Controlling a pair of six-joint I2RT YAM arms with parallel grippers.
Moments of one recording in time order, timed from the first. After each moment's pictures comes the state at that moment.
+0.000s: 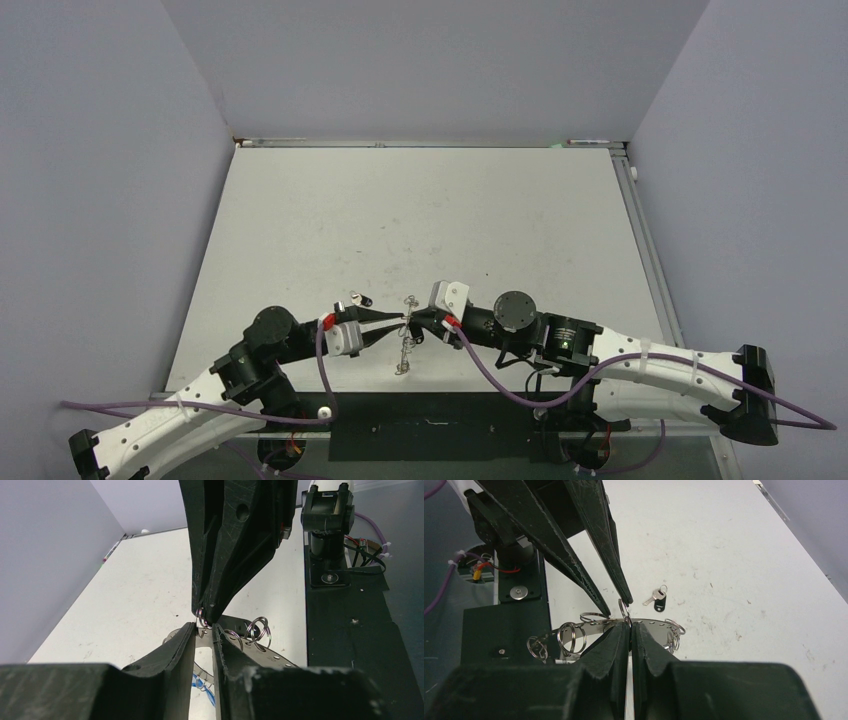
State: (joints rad) left arm -0.97 0.44 0.42 0.08 0.37 0.27; right arm 1.24 0.93 0.71 0.03 -0.03 -0.18
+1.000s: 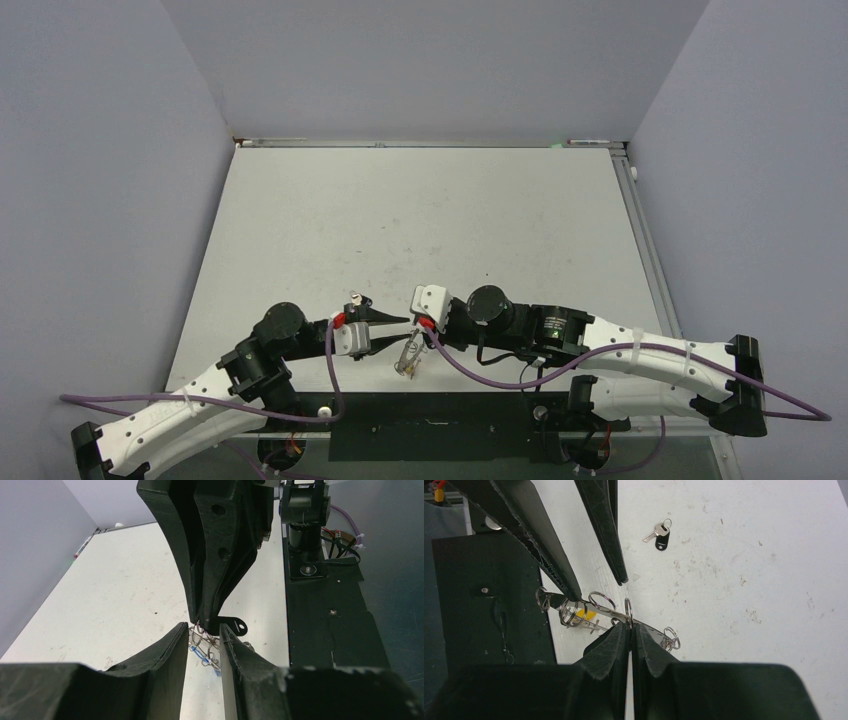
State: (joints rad) left arm -0.97 0.50 0.42 0.08 0.44 0.25; right arm 1.25 1.03 0.86 -0.33 0.03 -0.22
